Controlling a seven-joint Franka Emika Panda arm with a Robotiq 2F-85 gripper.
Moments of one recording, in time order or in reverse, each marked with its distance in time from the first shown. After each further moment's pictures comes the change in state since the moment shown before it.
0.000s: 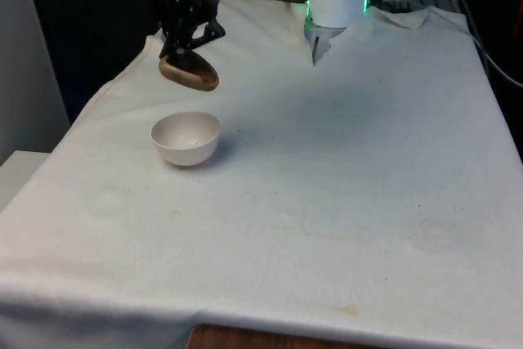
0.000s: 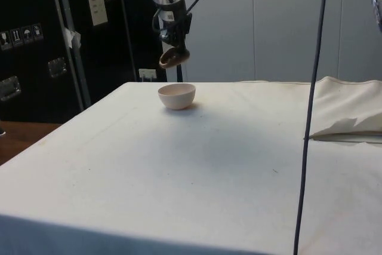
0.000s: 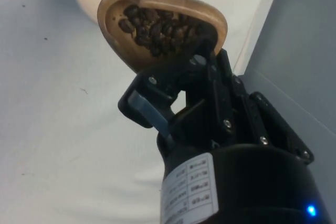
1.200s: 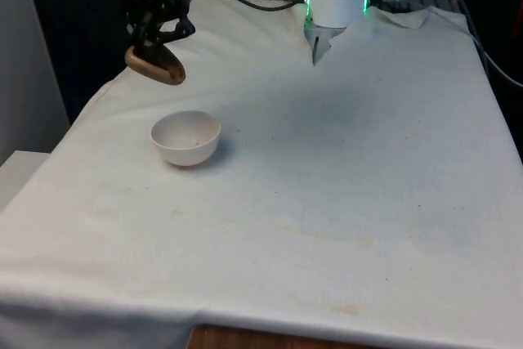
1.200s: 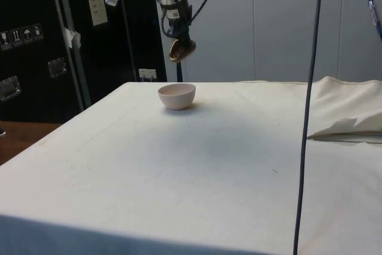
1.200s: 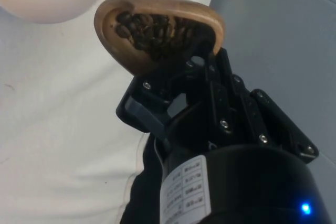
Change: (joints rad) arm 0.001 0.046 -0.047 0.067 -0.151 -0.044 -0.077
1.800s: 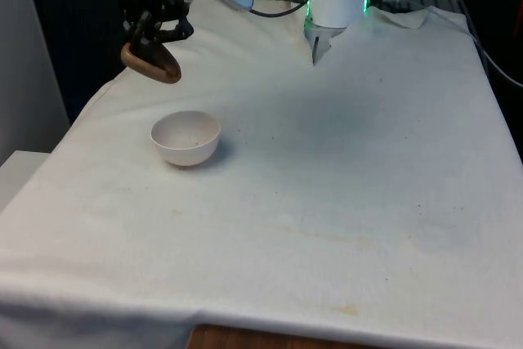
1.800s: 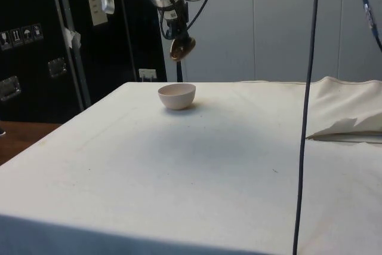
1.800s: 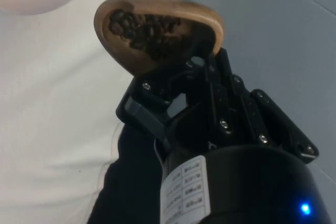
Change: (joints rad) arm 0.014 0.028 0.015 0.049 -0.087 -0.087 -0.004
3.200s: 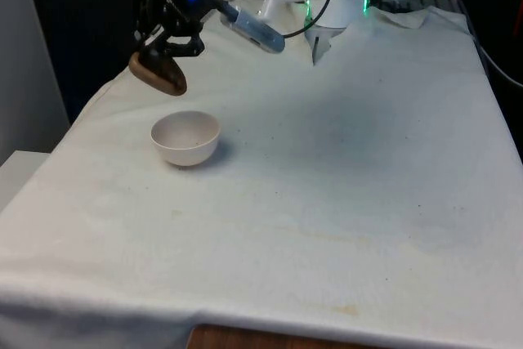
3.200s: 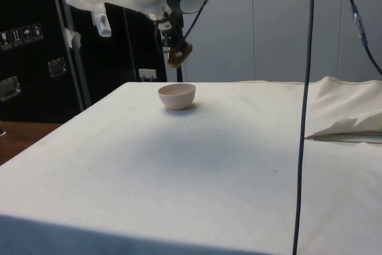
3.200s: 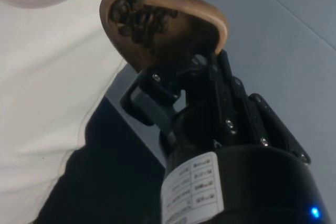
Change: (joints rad) arm 0.025 0.055 0.041 0.034 -0.126 -0.091 0.130
